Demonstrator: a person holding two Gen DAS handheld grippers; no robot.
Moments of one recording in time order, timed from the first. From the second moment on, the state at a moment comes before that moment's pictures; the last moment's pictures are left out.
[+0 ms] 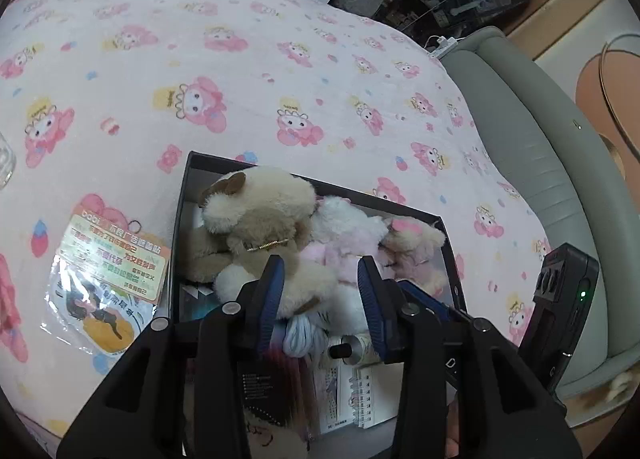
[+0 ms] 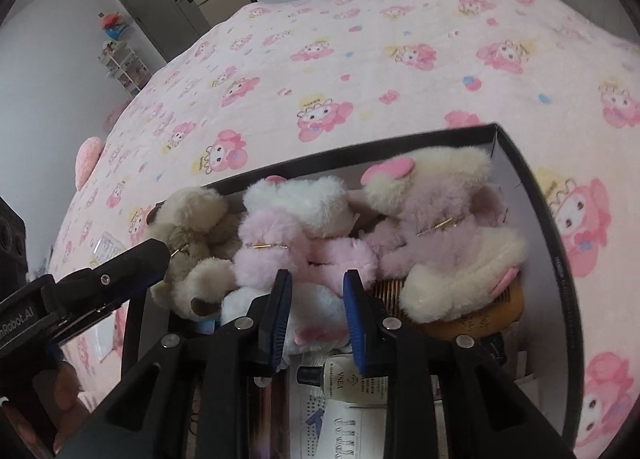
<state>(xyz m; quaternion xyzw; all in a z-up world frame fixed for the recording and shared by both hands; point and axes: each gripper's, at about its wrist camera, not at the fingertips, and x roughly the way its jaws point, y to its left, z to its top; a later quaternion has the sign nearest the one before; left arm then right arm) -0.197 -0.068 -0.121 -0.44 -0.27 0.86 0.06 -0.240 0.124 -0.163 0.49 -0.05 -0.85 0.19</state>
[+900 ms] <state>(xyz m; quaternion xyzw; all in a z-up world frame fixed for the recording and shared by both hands) -0.014 -0.046 0.004 -0.32 -0.09 0.94 0.00 -0.052 0.140 -0.024 0.34 -0.04 -0.93 0.10</state>
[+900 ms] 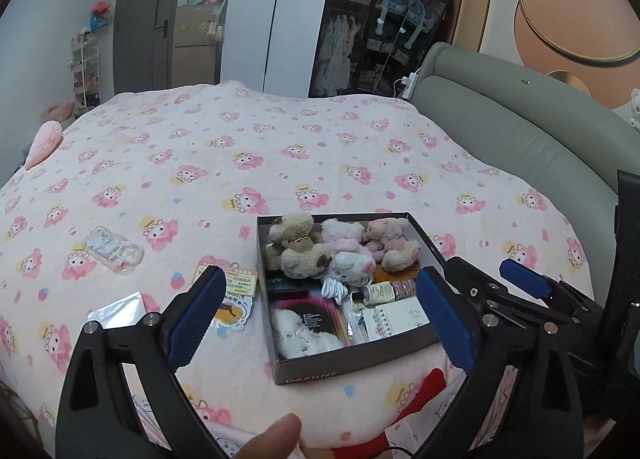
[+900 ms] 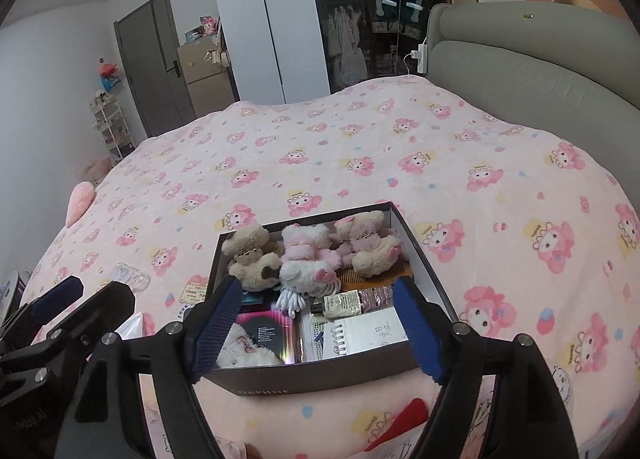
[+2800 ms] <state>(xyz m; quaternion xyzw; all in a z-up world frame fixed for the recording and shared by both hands) -0.015 -0.391 -0.242 -0.50 -0.40 0.77 -0.08 -0.123 -0.220 -0.237 0.54 0.10 -0.76 0.35</state>
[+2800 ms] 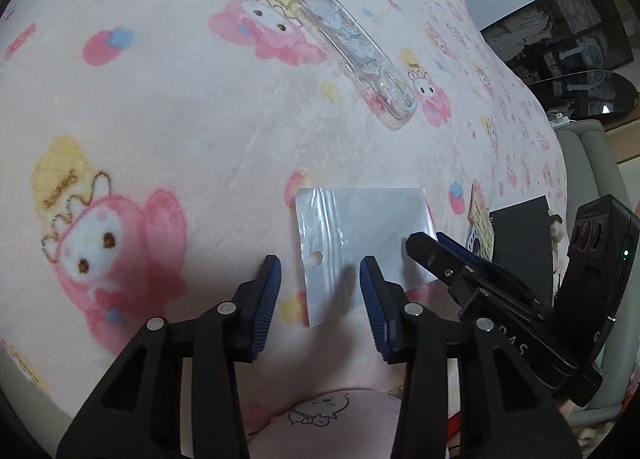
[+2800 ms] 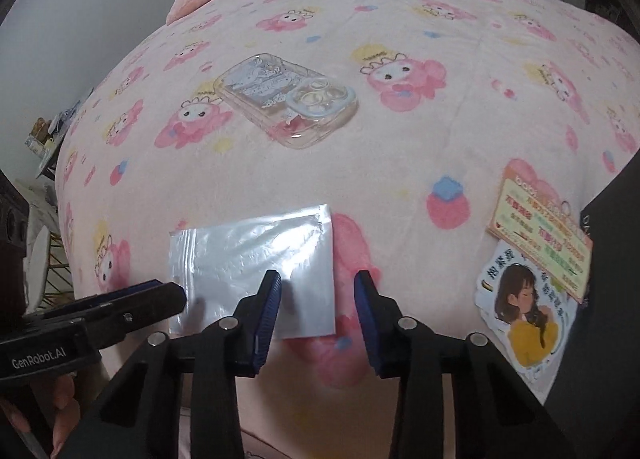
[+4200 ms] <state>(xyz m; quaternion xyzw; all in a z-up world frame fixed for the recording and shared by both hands) -0.073 -0.113 -0.097 -0.46 -0.26 0.83 0.15 -0.089 0.047 -0.099 0.43 0.02 -0.85 0.30</state>
